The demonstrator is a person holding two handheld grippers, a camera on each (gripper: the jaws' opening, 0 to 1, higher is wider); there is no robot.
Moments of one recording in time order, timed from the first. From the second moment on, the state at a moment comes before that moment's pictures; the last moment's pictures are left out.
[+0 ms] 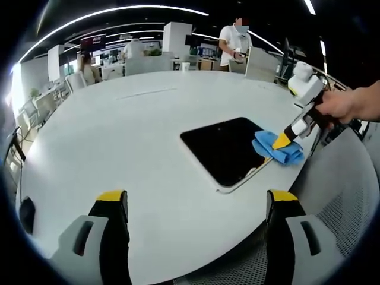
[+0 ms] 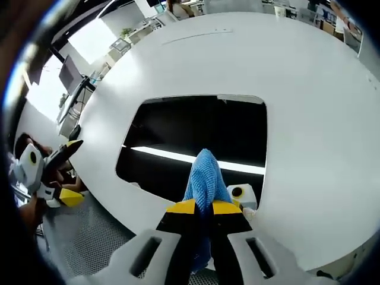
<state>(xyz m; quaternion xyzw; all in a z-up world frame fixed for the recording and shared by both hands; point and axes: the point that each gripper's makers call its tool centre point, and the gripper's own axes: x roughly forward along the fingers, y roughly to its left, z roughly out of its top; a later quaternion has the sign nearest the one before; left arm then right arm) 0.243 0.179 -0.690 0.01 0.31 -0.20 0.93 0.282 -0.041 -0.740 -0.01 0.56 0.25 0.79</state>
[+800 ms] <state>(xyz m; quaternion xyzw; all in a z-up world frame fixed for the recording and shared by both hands) 0.242 0.178 -0.691 0.01 0.31 -0.20 0.93 0.283 -0.043 -0.739 -0.01 0.56 0.26 0.78</state>
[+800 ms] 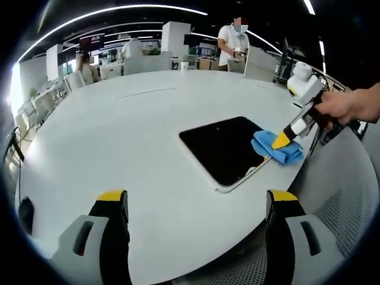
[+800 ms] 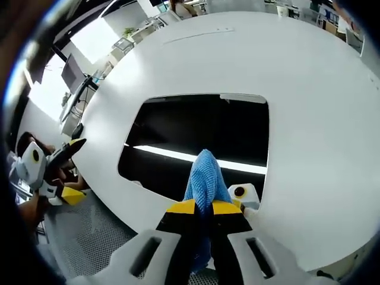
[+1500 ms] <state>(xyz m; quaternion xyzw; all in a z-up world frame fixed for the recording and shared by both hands) 0.243 0.178 -0.690 0.01 0.30 -0.20 0.93 0.286 -0.066 -0.740 0.02 0.56 0.24 0.79</state>
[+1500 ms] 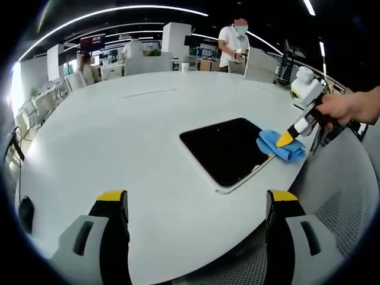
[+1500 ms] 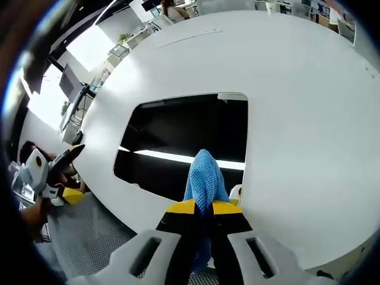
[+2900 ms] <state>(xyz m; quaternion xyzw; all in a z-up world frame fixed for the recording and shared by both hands) 0.242 0.174 -0.687 -0.01 0.30 -0.20 0.93 0.310 -0.088 -0.740 0.01 0.57 0.23 0.79</state>
